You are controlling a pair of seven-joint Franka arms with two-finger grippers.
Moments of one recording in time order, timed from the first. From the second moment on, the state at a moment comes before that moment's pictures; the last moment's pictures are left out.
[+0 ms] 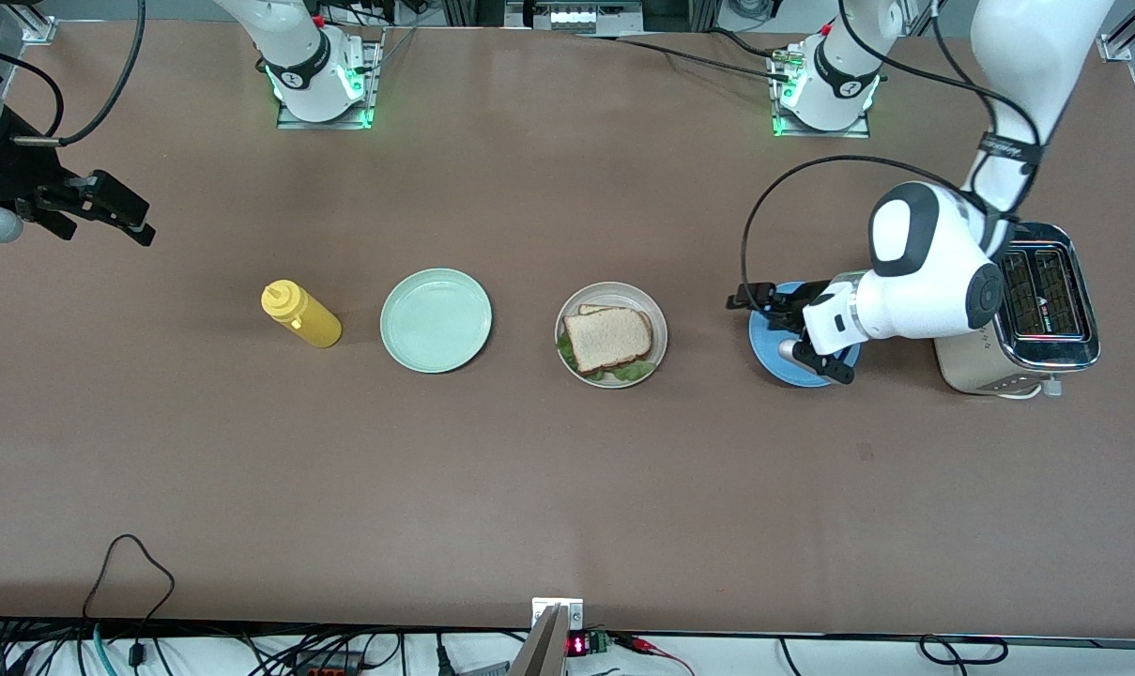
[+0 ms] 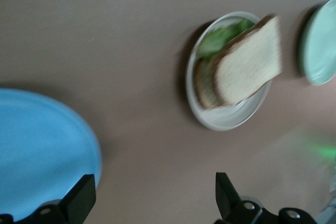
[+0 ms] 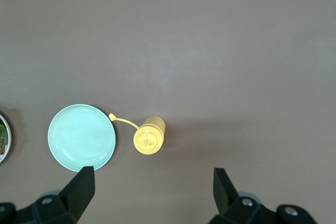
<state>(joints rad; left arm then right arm) 0.26 0.37 -0.48 -1.93 -0.31 2.02 0.25 0.02 -0.06 0.02 -1.70 0.02 1.73 0.13</state>
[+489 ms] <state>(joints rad) 0.27 0.35 -0.49 -1.61 0.06 1.52 0.09 0.02 -0.06 0.02 -1.70 0.02 1.73 0.13</state>
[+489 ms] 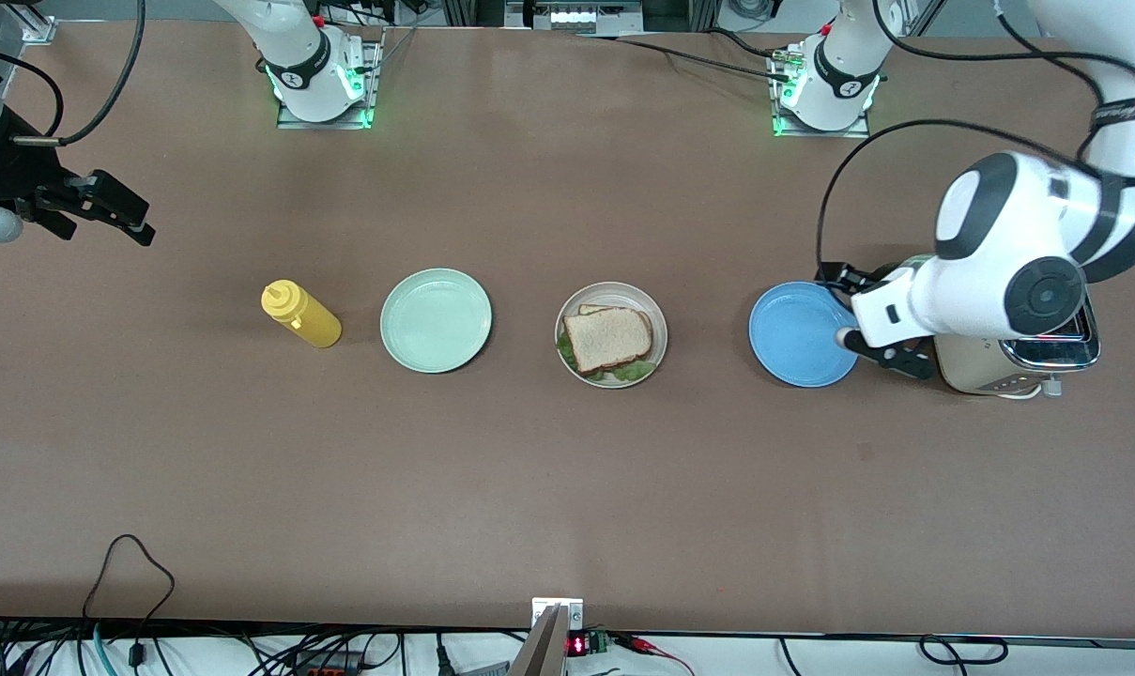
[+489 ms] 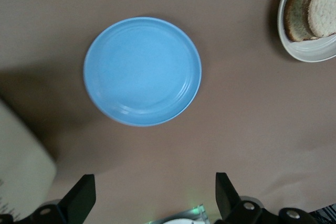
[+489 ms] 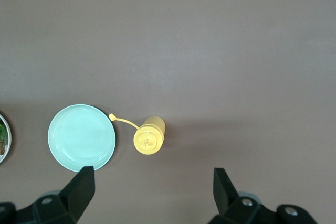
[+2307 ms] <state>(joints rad) -0.04 -0.05 -0.05 -1.69 0.00 1.58 0.00 0.02 -0.06 0.02 -1.70 0.02 1.73 0.13</state>
